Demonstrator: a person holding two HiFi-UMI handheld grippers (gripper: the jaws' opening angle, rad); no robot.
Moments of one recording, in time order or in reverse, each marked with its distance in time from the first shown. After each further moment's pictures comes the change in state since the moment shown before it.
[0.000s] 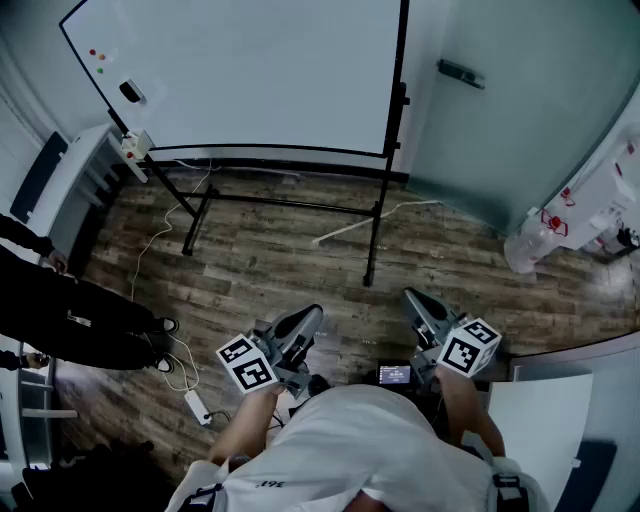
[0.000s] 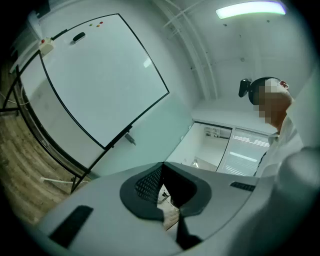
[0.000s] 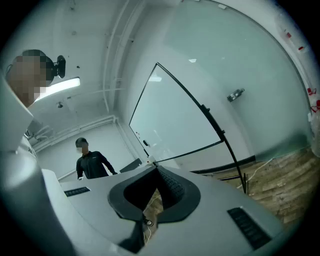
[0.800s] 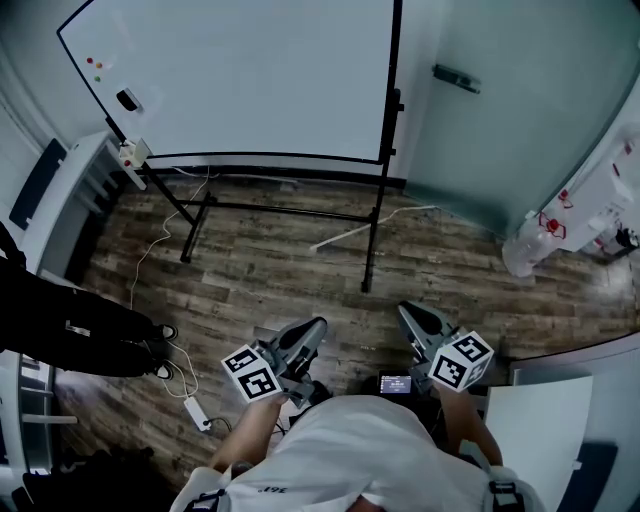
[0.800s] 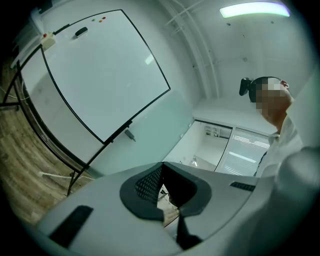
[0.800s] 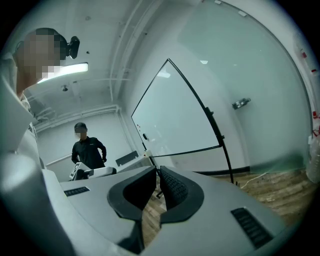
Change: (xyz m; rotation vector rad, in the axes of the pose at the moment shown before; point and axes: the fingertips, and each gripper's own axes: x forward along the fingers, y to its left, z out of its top) left arm 0.007 -0.004 -0.022 -0.030 0.027 -0.004; right arm -0.010 -0.002 -0.018 -0.140 0.054 -0.033
